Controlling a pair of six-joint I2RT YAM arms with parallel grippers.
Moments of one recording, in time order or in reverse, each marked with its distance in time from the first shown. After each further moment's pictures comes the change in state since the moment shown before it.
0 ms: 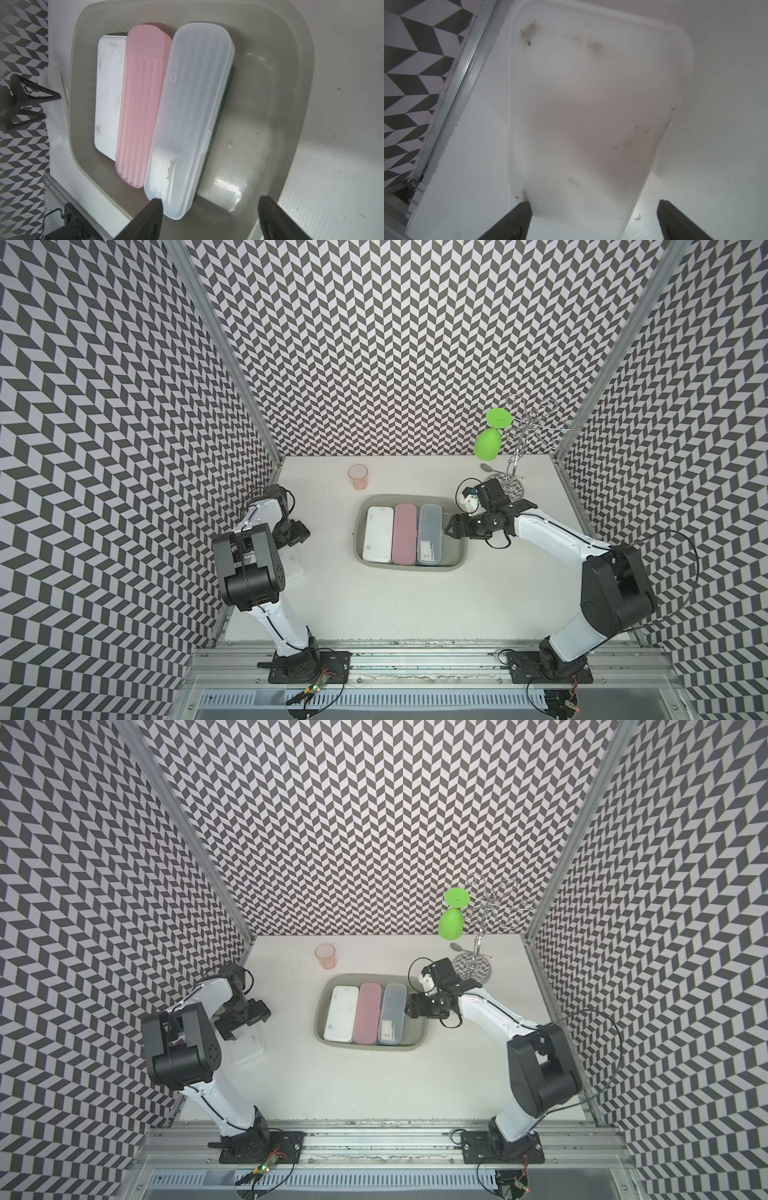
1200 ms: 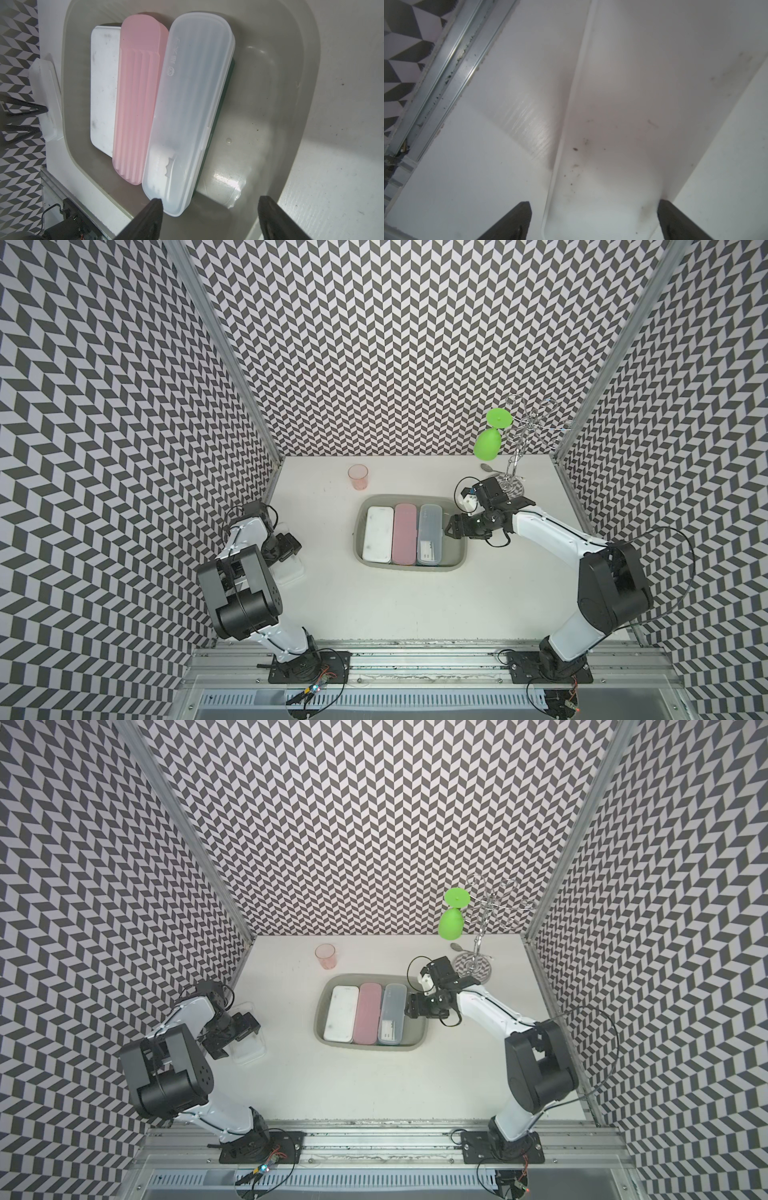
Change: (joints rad) left arm 0.134 -0.178 -0.170 0.023 0.109 0.072; right arm 0.001 0.027 0.037 -0.054 -0.003 -0.020
